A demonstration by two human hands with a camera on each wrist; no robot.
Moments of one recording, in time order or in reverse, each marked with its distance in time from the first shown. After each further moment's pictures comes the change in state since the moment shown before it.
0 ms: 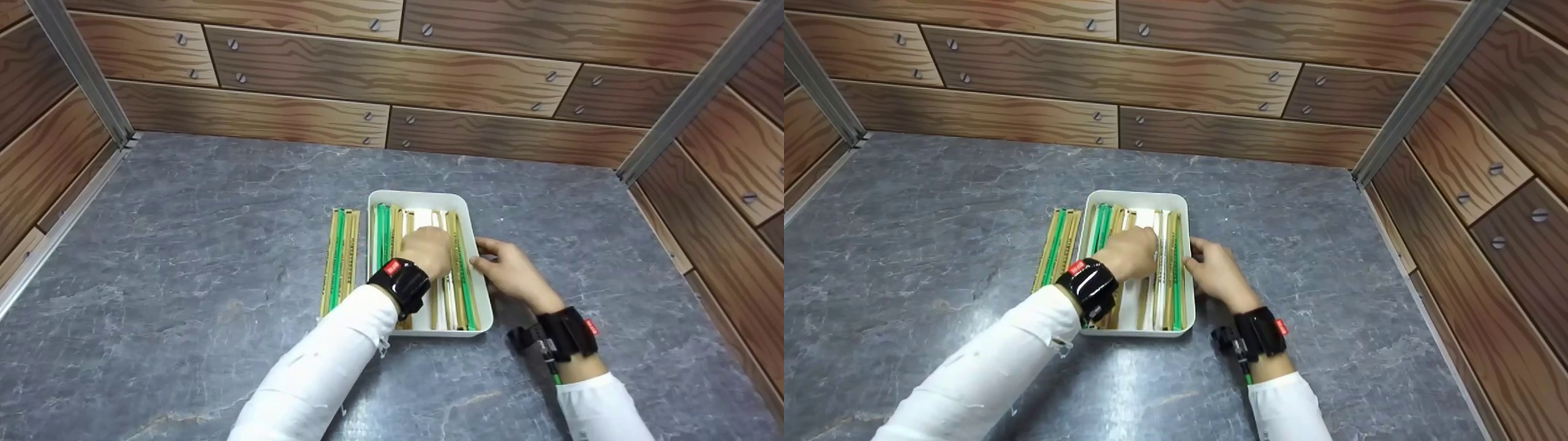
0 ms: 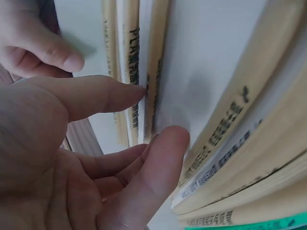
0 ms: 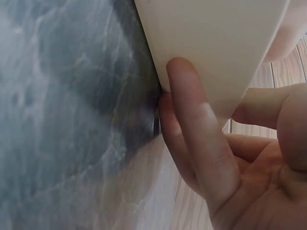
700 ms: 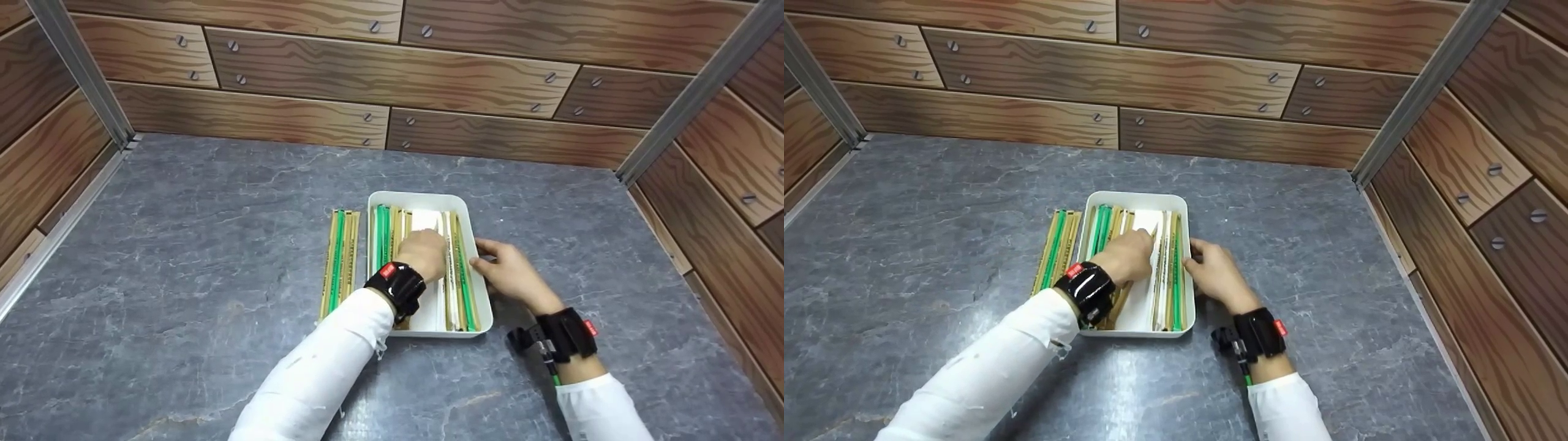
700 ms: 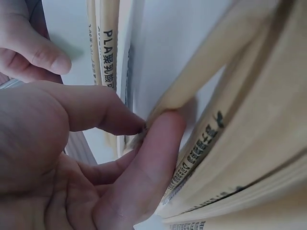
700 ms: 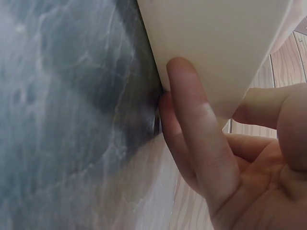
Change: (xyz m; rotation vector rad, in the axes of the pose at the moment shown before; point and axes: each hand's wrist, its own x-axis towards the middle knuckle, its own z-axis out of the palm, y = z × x) left_hand 0.004 -0.006 0.009 -0.029 0.020 0.006; right_hand 0.000 -0.001 0.001 0.032 -0.009 0.037
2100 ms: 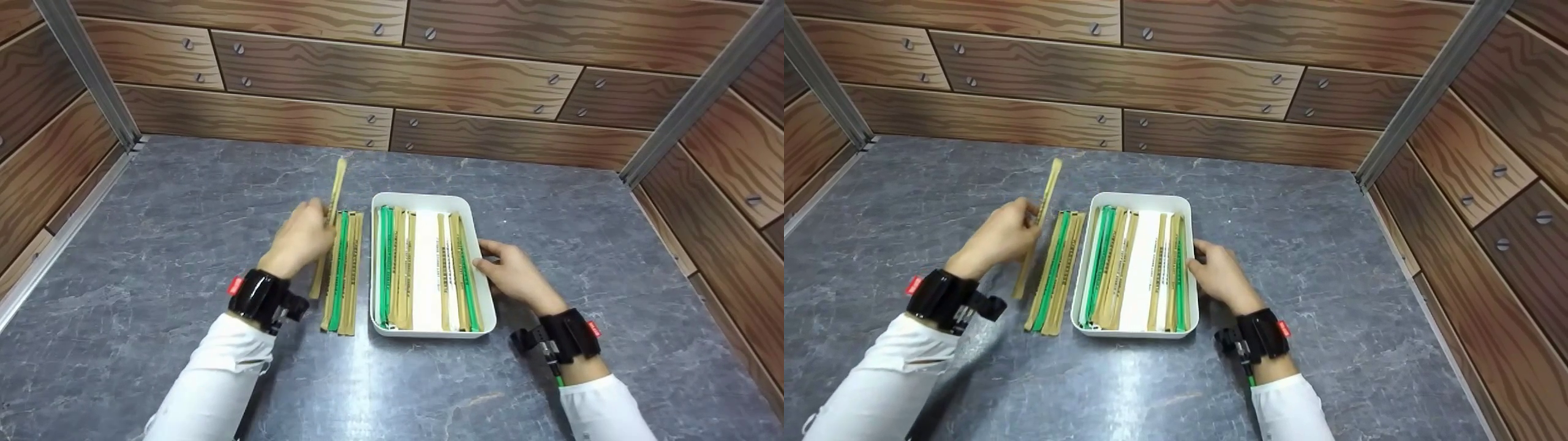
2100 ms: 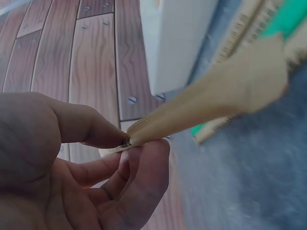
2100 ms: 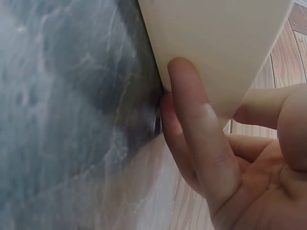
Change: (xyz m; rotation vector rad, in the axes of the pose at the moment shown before) left_hand -0.068 -0.168 -0.048 -0.516 0.203 -0.135; right_hand 0.000 0.000 0.001 -0.005 0.003 0.009
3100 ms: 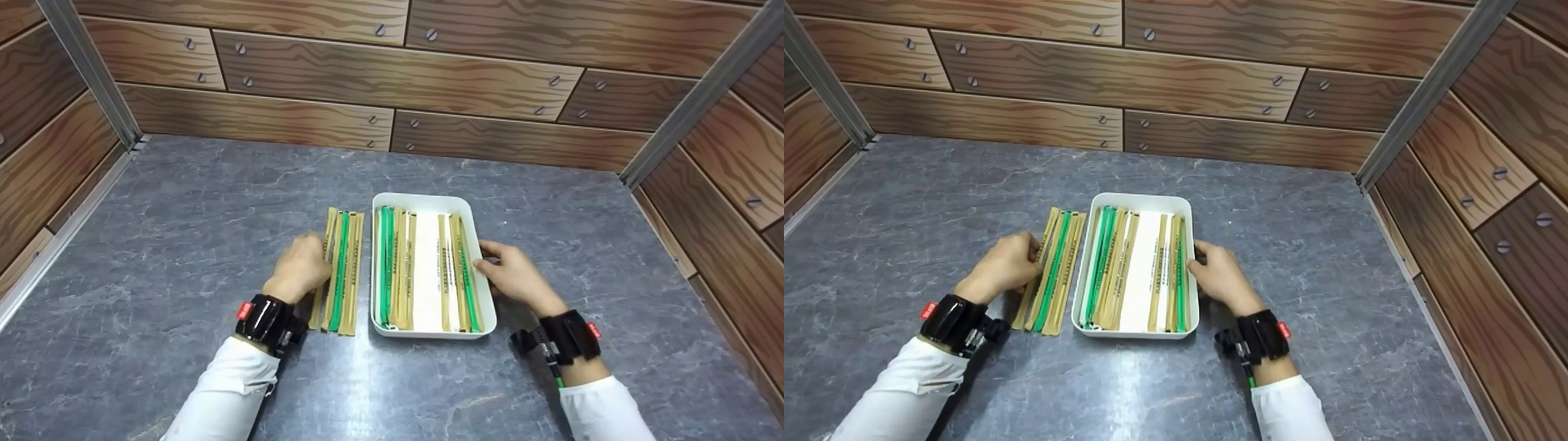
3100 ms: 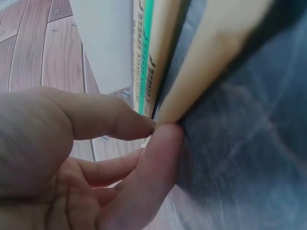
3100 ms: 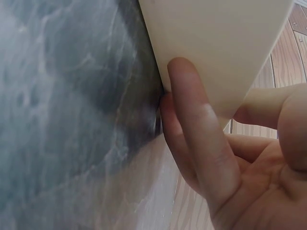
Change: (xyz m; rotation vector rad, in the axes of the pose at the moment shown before) left_hand -0.012 -0.029 0.033 0.047 -0.057 -0.122; right_hand 0.001 0.000 0.000 -0.005 0.004 0.003
